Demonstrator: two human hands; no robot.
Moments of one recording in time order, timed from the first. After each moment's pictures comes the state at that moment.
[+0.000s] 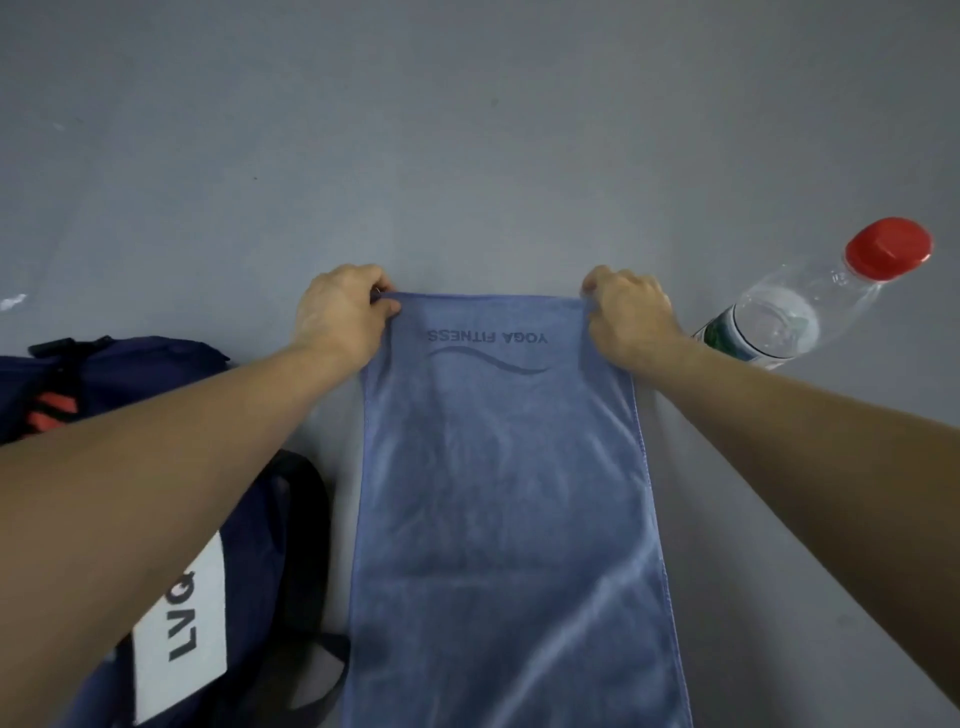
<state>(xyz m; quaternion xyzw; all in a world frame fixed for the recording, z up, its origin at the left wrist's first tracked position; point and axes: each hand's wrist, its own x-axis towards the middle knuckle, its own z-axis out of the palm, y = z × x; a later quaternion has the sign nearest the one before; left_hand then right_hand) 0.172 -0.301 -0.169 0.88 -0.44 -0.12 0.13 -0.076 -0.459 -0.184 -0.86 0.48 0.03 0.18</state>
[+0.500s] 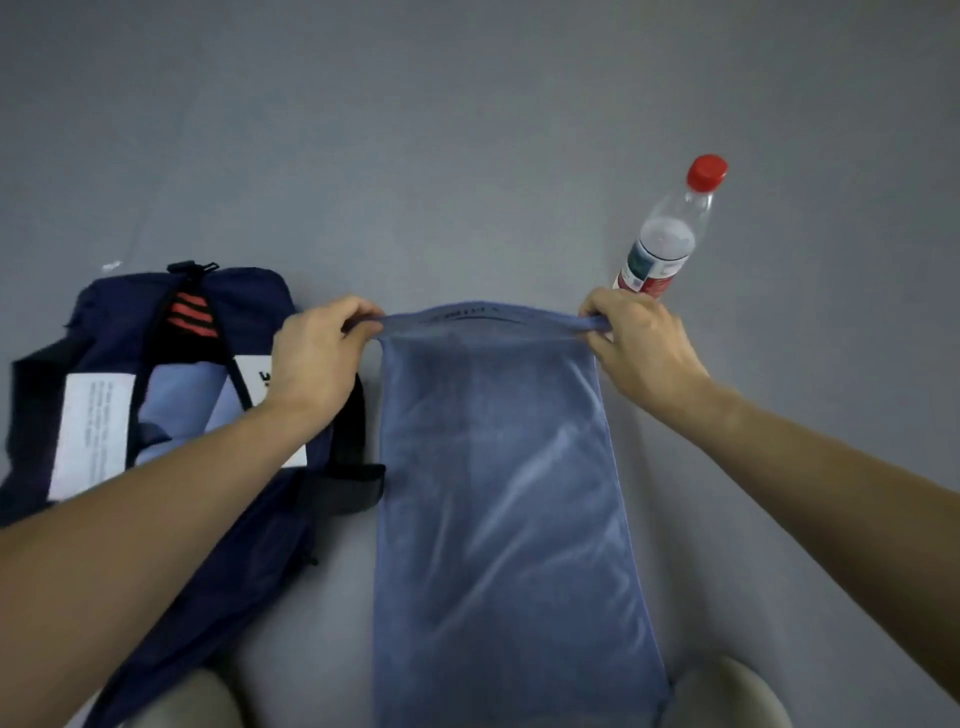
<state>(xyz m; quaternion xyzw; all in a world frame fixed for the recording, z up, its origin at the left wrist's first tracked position) 0.074 -0.125 -0.081 0.84 -0.46 -0.08 0.28 -0.205 -0.303 -0.095 -0.89 0.38 -0.14 0.19</state>
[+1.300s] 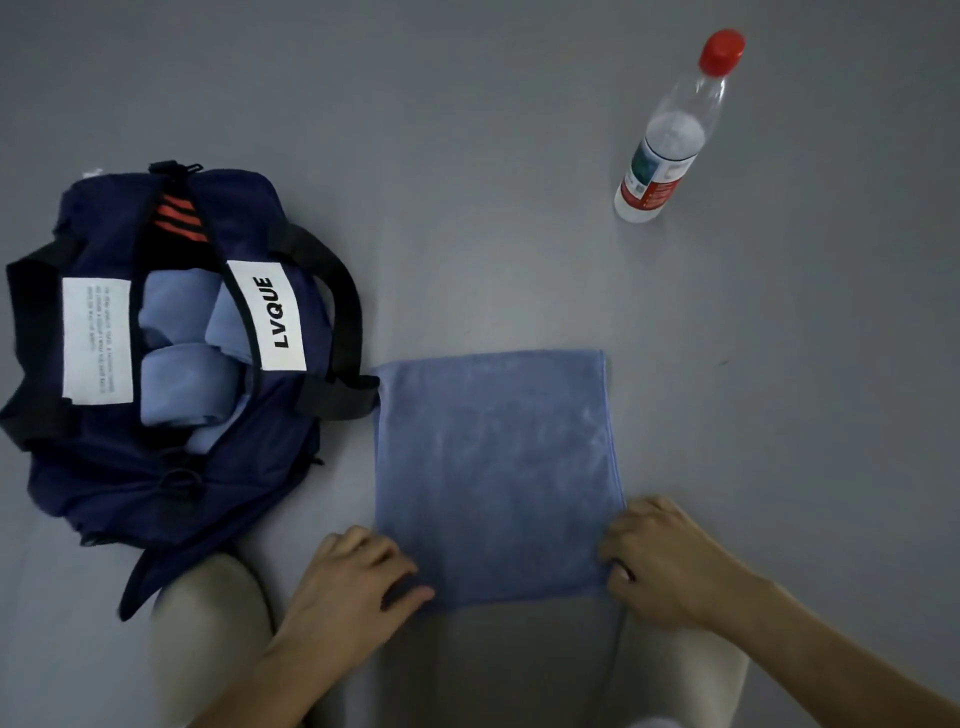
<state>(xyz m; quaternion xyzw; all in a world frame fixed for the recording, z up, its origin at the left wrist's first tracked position) -0.073 0.125 -0.167 0.74 -0.64 -0.20 0.01 -0.373 -0.107 -0.167 -0.94 0.18 0.17 0.21</state>
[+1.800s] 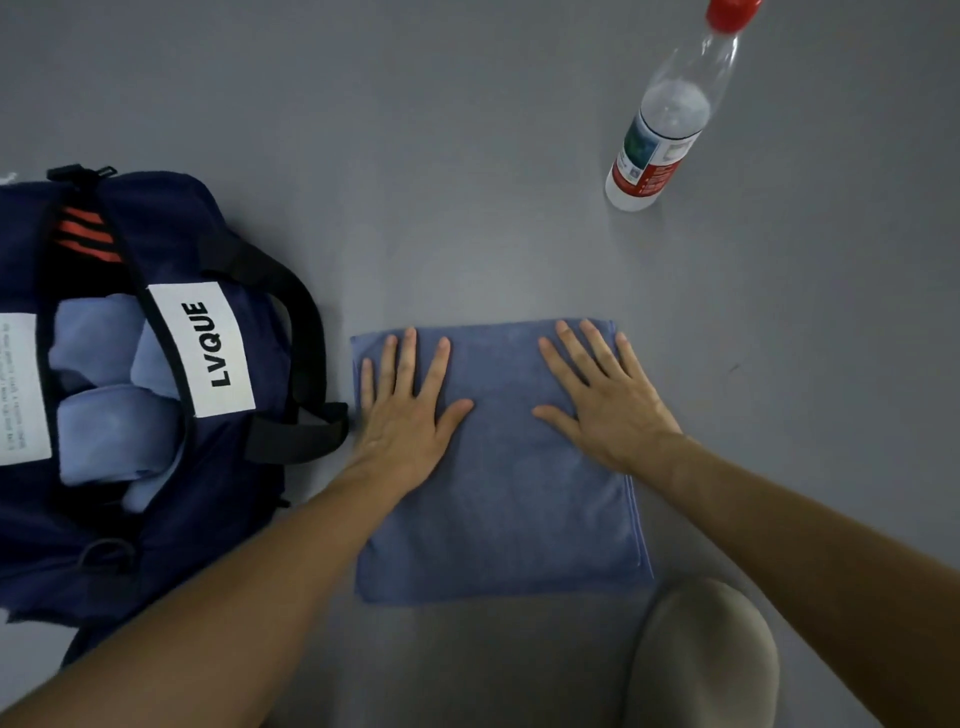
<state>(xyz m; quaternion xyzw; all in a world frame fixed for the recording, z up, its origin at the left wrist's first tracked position) -0.037 -0.077 -0.230 0.82 -0.54 -0.19 -0.04 -0.268 -0.221 -0.226 -0.94 0.30 0.15 0.10</state>
